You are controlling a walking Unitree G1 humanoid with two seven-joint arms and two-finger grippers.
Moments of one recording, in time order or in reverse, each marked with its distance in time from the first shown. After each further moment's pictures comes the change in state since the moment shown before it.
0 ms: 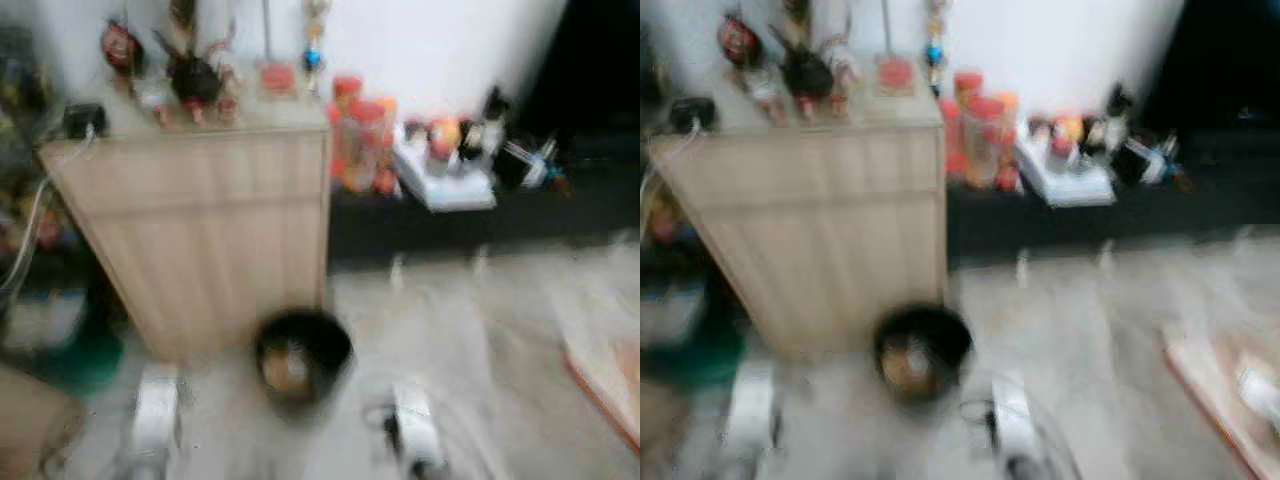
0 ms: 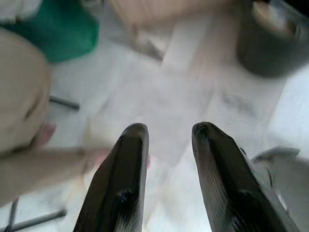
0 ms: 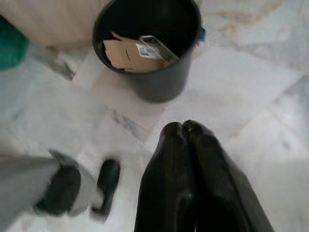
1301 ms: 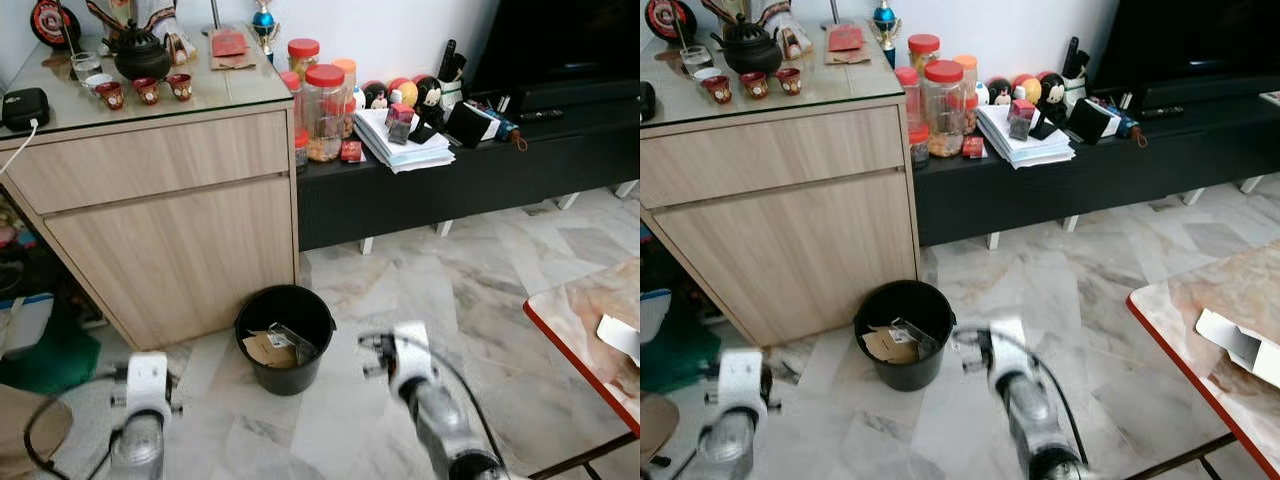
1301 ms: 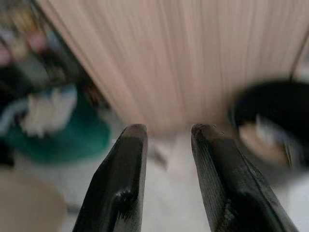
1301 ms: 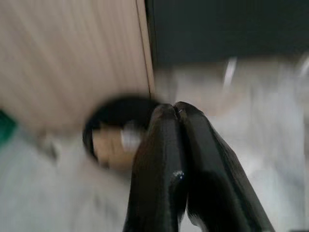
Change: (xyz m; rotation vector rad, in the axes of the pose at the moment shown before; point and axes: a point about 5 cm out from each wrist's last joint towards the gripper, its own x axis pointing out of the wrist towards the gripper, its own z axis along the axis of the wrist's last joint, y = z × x) left arm -0.001 0.012 0.105 -0.034 -0.534 0.137; right arm 0.000 0.005 0.134 -0.078 -0.547 0.056
